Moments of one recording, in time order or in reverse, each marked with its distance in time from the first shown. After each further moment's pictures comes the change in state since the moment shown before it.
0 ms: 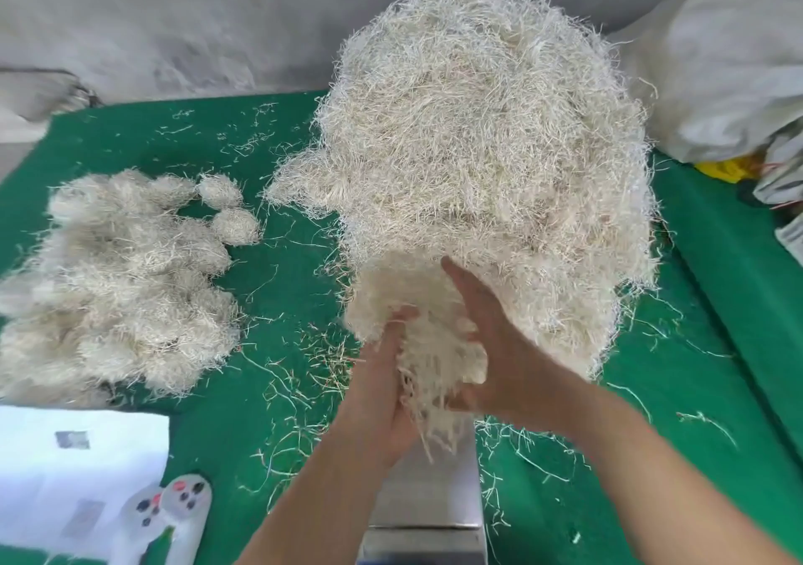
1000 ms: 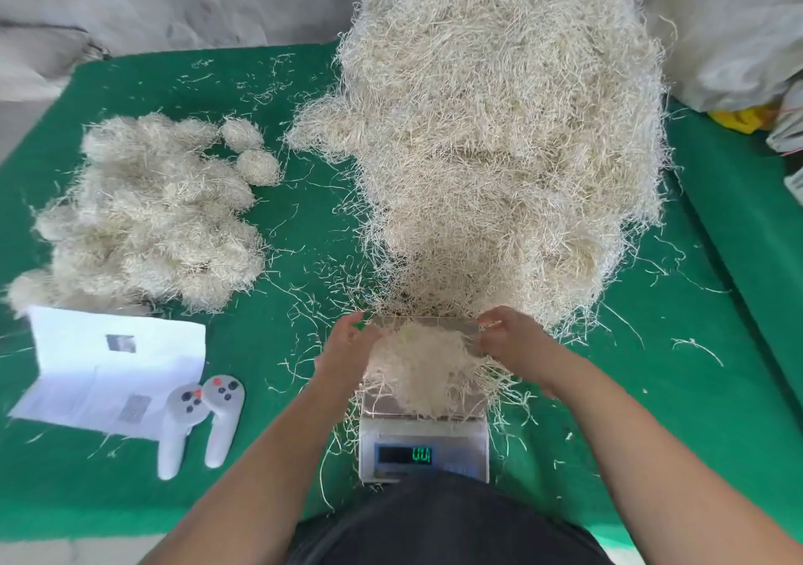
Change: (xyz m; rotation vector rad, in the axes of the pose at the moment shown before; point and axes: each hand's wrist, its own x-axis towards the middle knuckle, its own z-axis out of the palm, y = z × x) left_hand -0.027 -0.048 -0.139 0.841 0.397 0.131; right_hand -0.050 0.068 0.071 0.086 0.069 0.618
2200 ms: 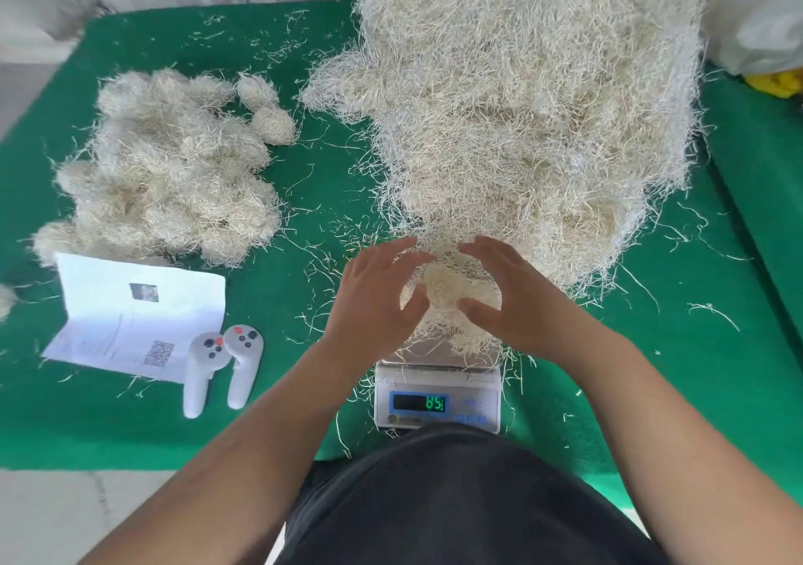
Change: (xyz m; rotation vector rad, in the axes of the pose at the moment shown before) left_hand -0.045 0.030 -0.007 0.848 0.086 0.765; right_hand -0.037 -0.019 0.017 -0.404 0.083 -0.517
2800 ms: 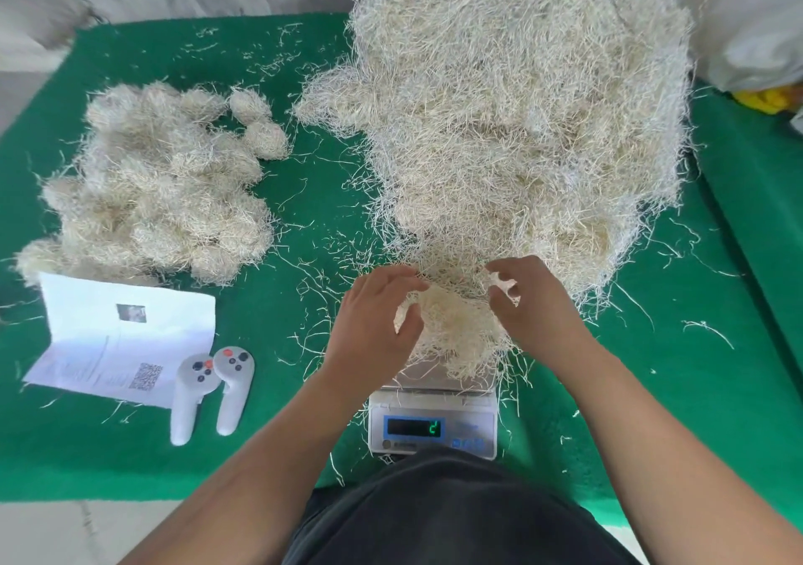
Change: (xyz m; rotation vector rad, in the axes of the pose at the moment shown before) left_hand 0.000 0.005 0.005 -0.156 0.044 -0.044; right_hand 0.019 0.035 0.007 0.048 0.305 0.157
